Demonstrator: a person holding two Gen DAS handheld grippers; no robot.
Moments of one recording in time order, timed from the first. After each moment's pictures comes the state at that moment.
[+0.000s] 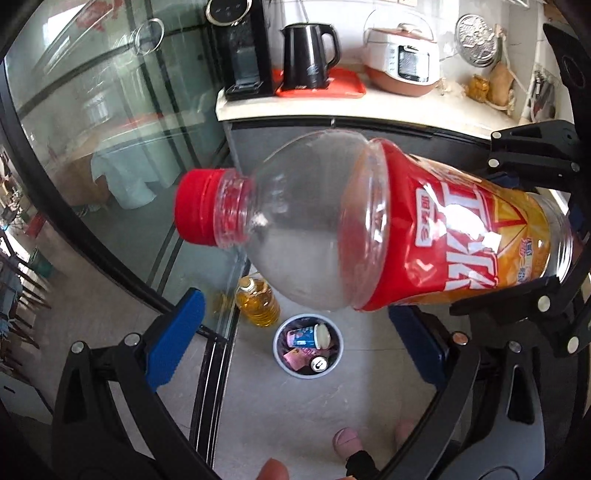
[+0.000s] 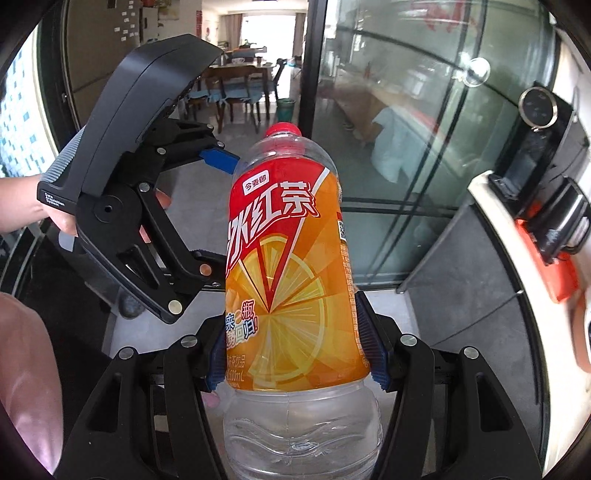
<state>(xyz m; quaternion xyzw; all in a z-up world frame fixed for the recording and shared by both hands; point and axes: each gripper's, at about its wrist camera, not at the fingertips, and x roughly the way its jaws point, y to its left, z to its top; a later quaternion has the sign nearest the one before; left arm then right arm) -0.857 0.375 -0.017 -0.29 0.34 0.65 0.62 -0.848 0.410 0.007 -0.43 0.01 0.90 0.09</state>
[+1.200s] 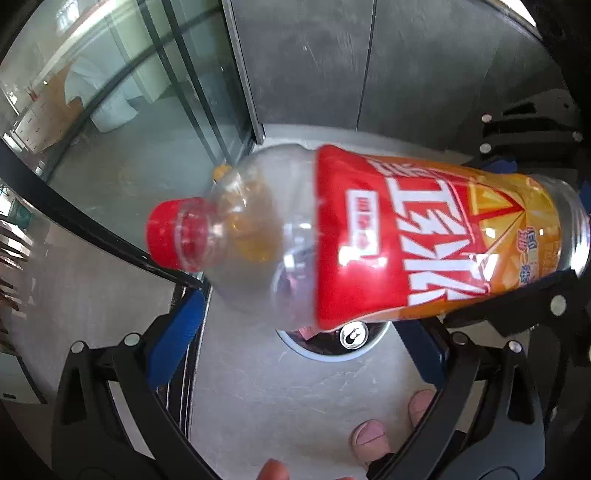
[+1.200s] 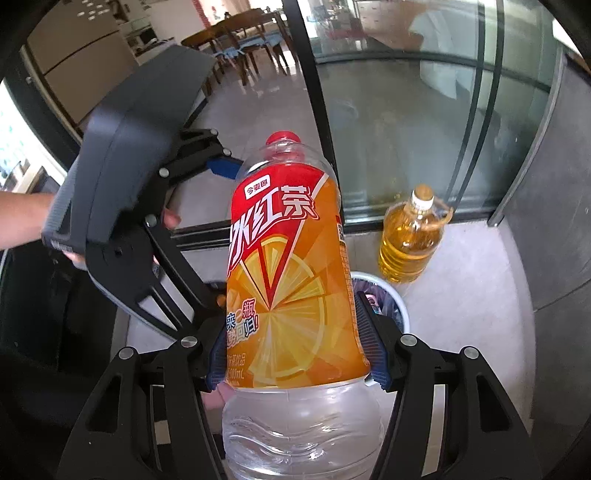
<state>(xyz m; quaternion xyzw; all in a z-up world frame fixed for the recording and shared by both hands) -0.921 0.448 -0.377 -0.38 0.40 0.61 0.56 -0.955 0.512 -0.346 -0.49 0.14 0.86 -0.01</state>
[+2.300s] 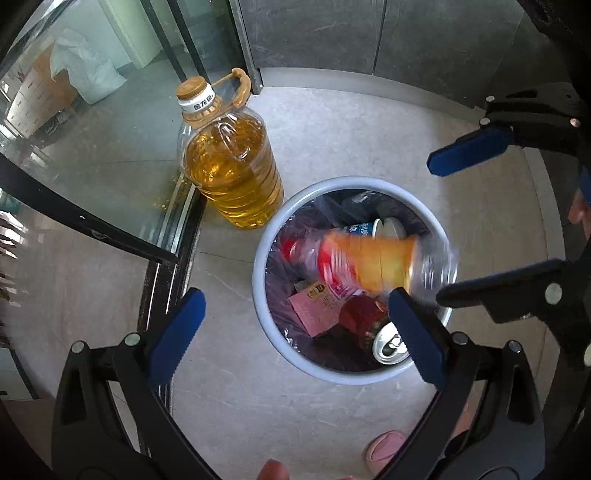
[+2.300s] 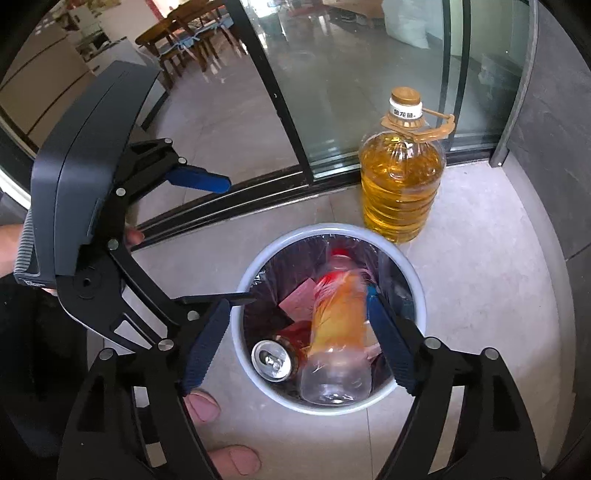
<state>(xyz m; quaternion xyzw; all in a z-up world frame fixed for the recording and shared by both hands) -0.934 0.463 -0.519 -0.43 0.43 0.58 0.54 -0.969 0.534 -0.500 -0.51 0.18 0.84 0.03</state>
